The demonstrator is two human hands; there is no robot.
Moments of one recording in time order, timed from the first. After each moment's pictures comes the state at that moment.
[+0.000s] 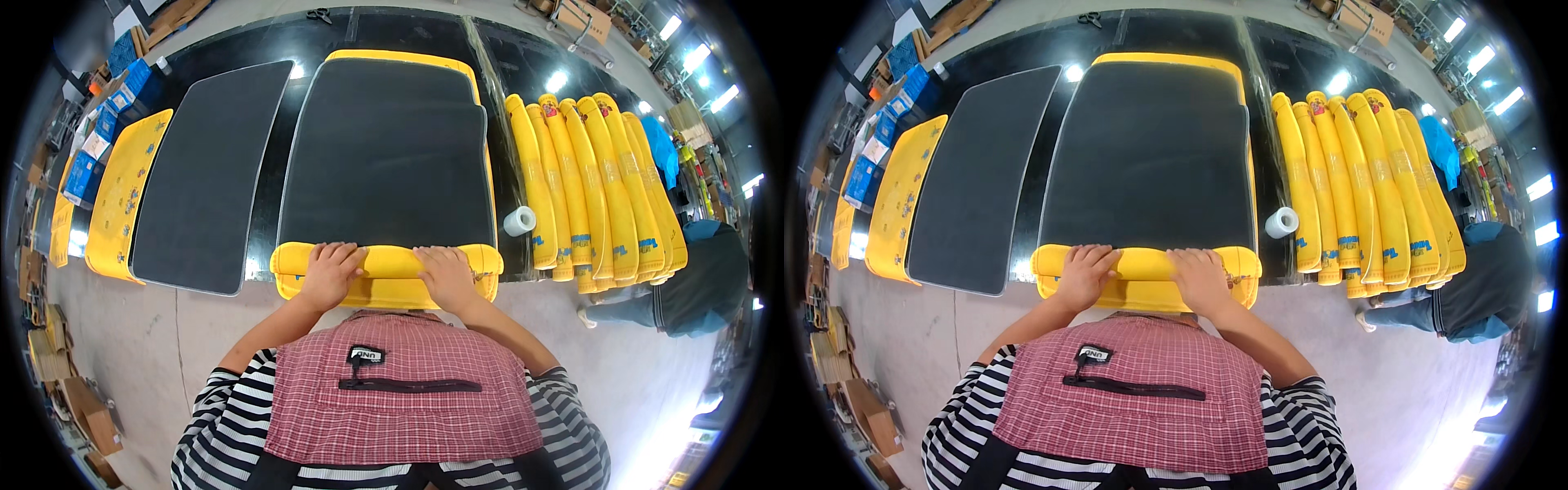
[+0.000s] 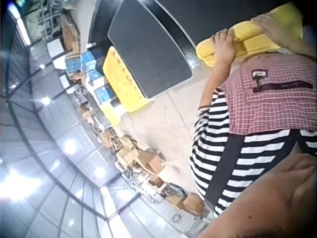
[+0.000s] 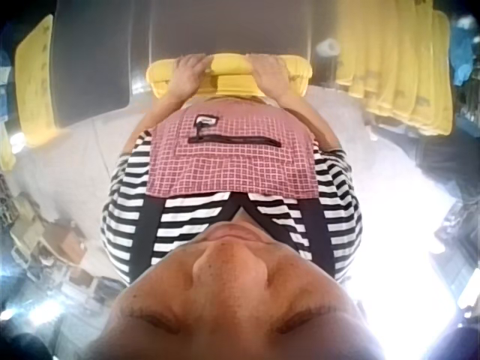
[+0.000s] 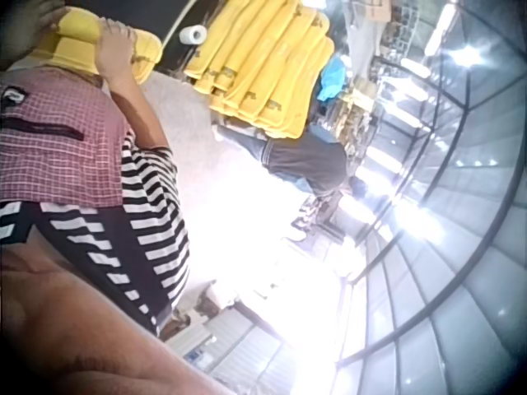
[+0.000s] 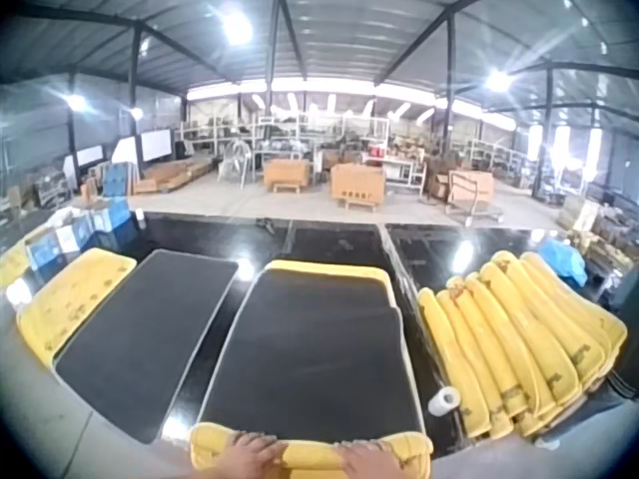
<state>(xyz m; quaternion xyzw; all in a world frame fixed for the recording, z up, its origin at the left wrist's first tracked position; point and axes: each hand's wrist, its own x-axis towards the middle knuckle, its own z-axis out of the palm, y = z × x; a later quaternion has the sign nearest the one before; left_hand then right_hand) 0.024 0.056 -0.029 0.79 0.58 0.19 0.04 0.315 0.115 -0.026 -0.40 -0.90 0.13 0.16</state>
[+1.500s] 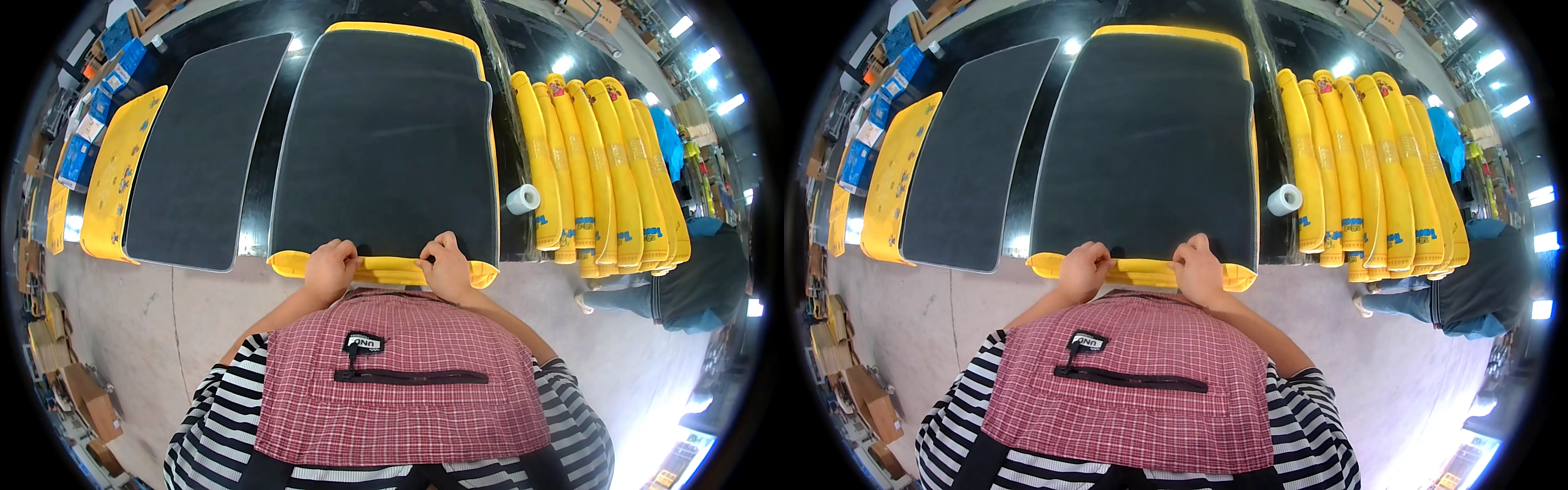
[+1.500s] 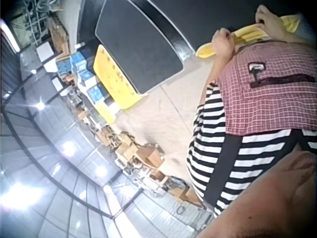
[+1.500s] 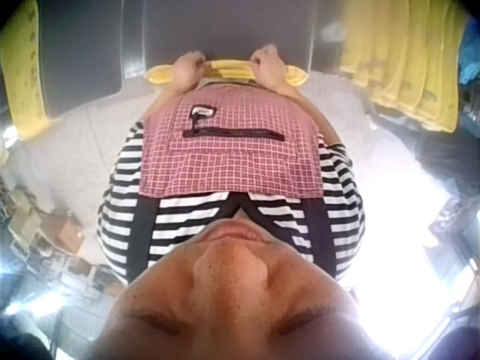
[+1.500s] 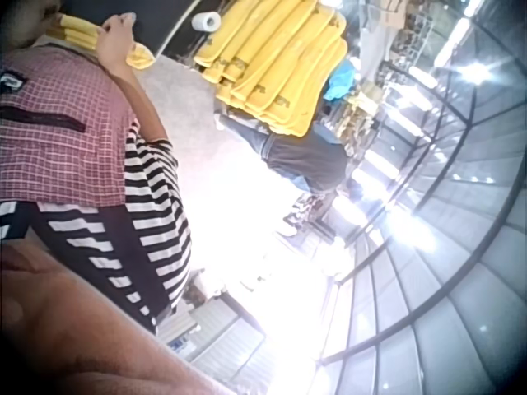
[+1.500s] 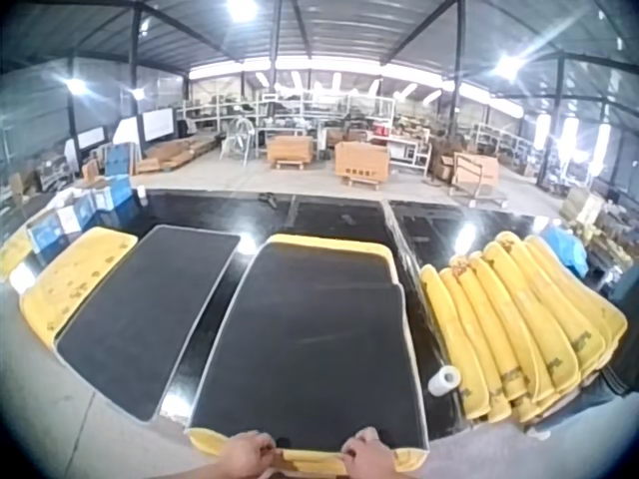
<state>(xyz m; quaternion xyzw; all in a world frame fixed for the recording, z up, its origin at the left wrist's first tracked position) 0.048 0.028 -0.033 0.66 0.68 0.24 0.22 0.309 0.087 -0.036 -0.53 -0.78 0.29 0.18</state>
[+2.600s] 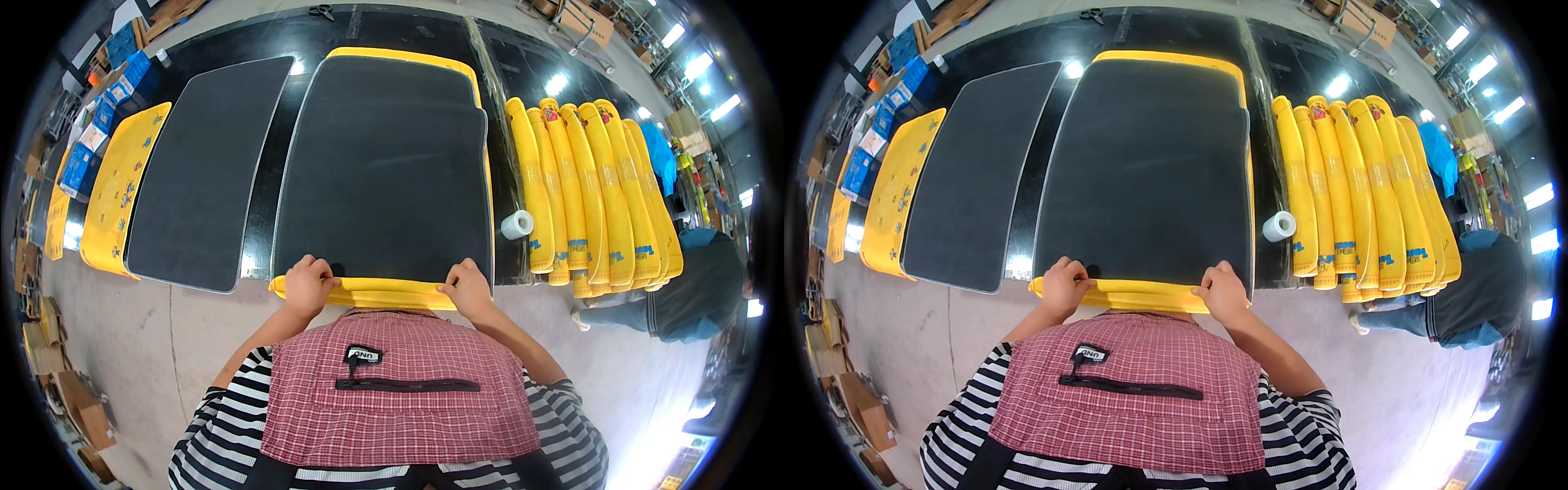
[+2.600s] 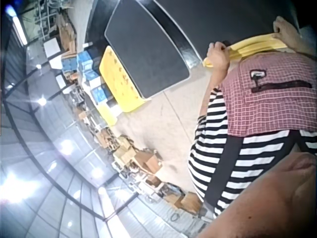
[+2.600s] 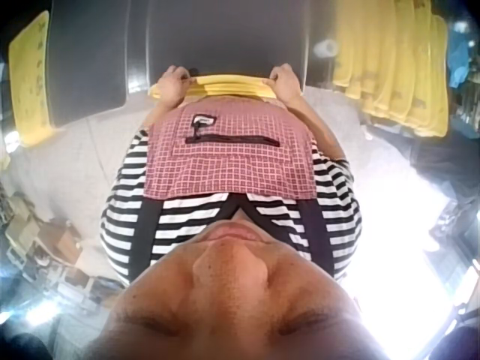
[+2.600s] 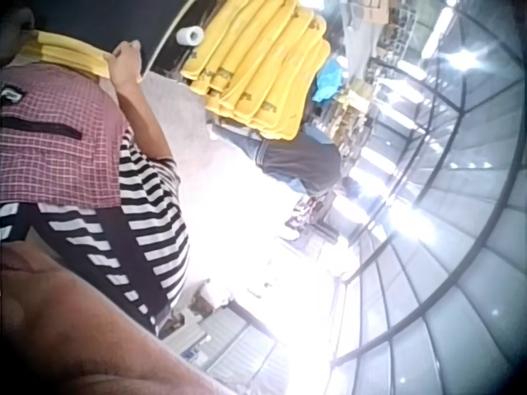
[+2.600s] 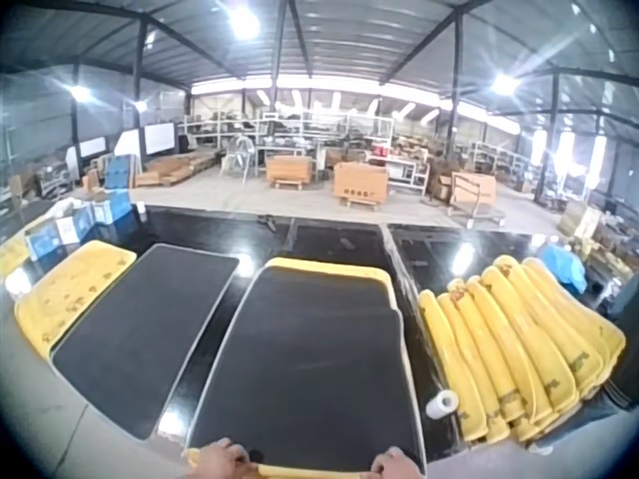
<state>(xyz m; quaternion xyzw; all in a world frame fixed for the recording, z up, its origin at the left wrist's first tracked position) 0.006 0.028 -0.035 0.63 0.72 0.22 0.17 0.360 0.109 -0.033 -0.57 -0.75 0.30 0.13</state>
